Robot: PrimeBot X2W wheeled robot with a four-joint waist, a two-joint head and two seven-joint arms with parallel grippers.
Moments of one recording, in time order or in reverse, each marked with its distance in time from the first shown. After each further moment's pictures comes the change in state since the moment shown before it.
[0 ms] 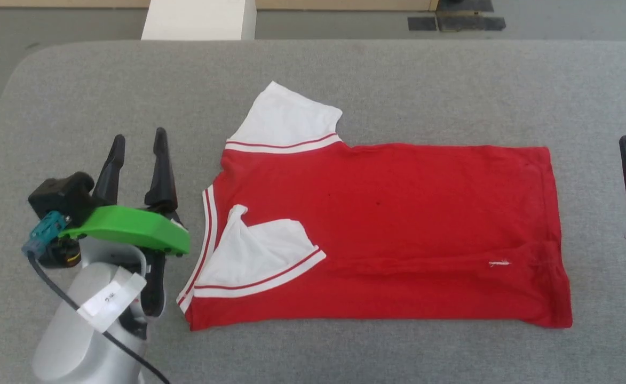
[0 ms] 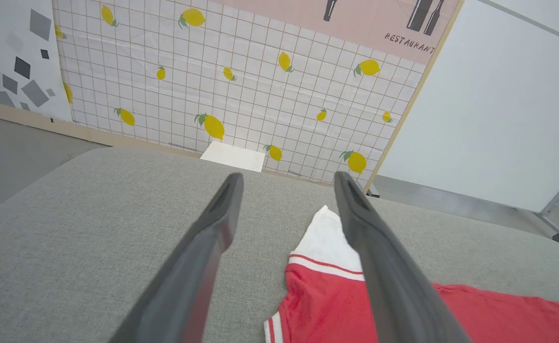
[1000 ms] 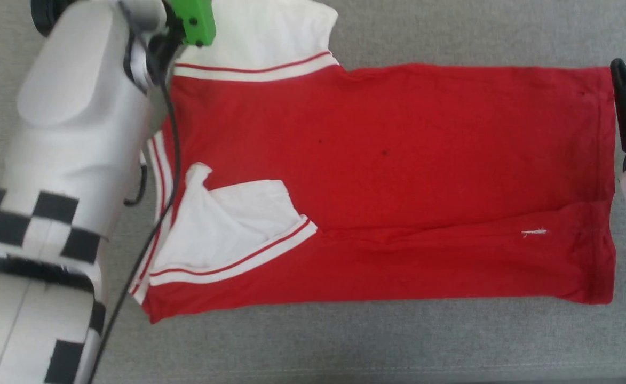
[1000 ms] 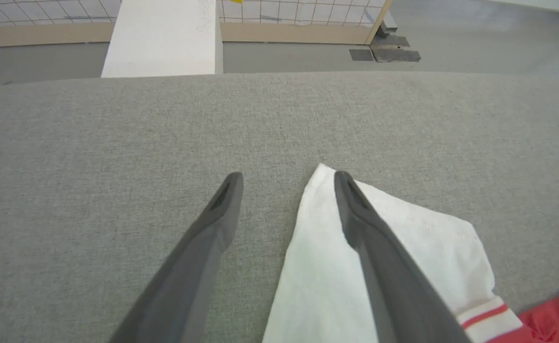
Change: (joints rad) left arm -0.879 -0.103 -0.184 0.666 0.051 -0.122 0.559; right arm -0.160 -0.037 0.107 -0.045 0.065 0.000 -0.030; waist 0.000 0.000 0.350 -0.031
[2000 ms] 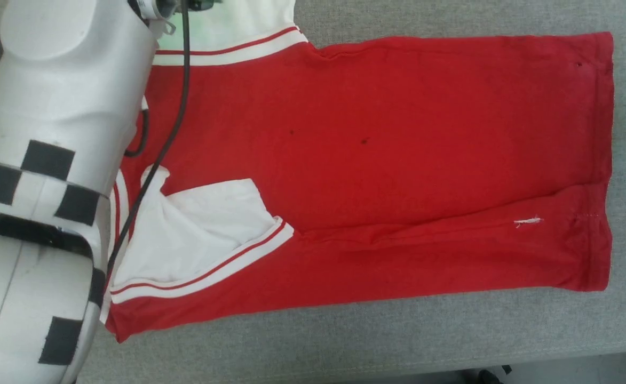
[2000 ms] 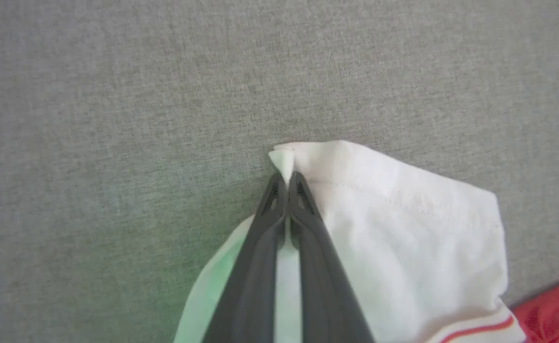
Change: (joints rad) left arm -0.179 -0.034 -0.080 0.048 -0.012 0.061 0.490; right arm -0.090 -0.074 -0.004 -0.053 0.022 0.000 0.169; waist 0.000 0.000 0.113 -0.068
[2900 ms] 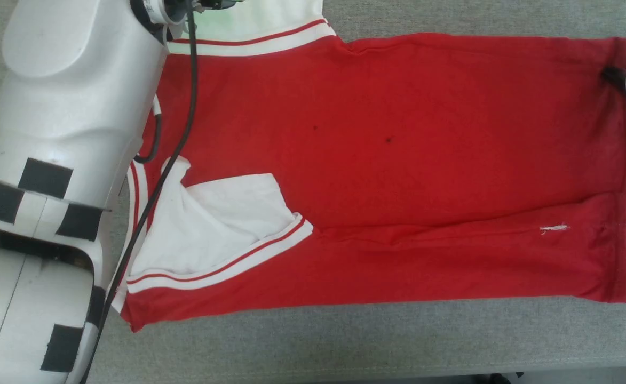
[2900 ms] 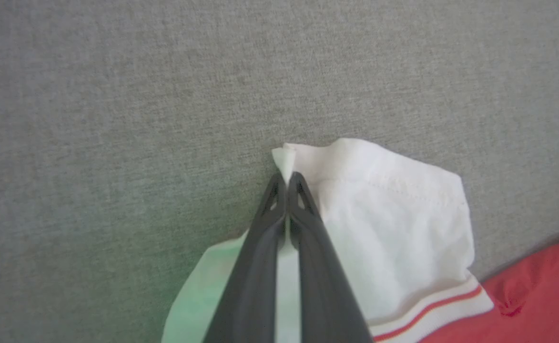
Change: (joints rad) left arm 0.058 0.016 0.027 -0.187 -0.062 0.019 0.019; right arm -0.268 -0.130 0.294 0.087 -0.023 0.000 0.756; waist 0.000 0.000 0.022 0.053
